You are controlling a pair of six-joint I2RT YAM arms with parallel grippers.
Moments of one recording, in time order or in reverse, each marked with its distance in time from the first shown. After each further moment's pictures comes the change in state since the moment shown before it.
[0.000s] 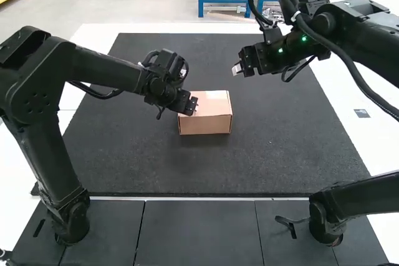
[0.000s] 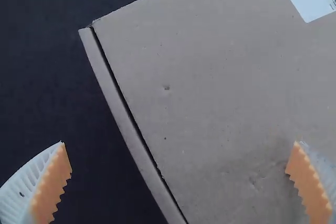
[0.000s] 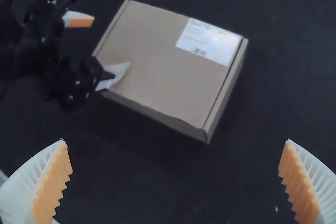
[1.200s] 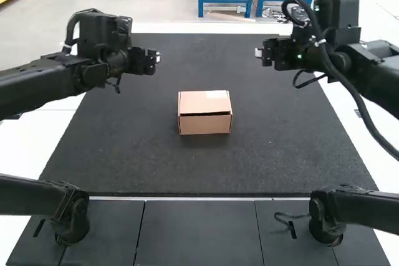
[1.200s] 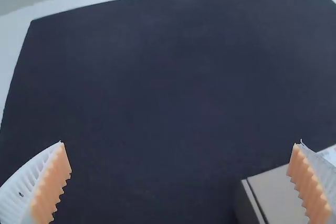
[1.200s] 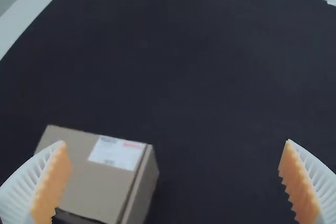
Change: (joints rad) left arm 0.190 -0.605 -0.171 0.114 -0.056 0.076; right arm -0.187 -0.238 -0.336 0.505 0.092 0.030
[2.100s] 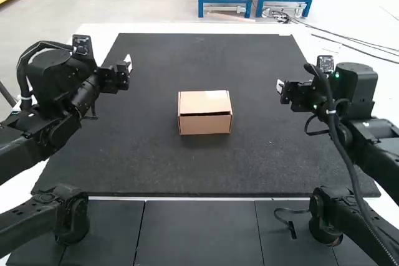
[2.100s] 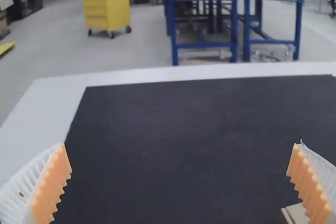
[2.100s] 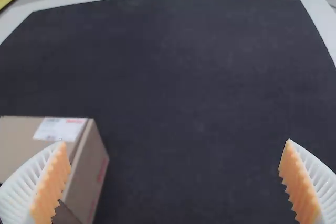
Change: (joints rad) left arm 0.068 -0.450 -0.382 0.244 -0.072 0.053; right arm -0.173 -0.371 -0.518 0.275 -0.035 0.011
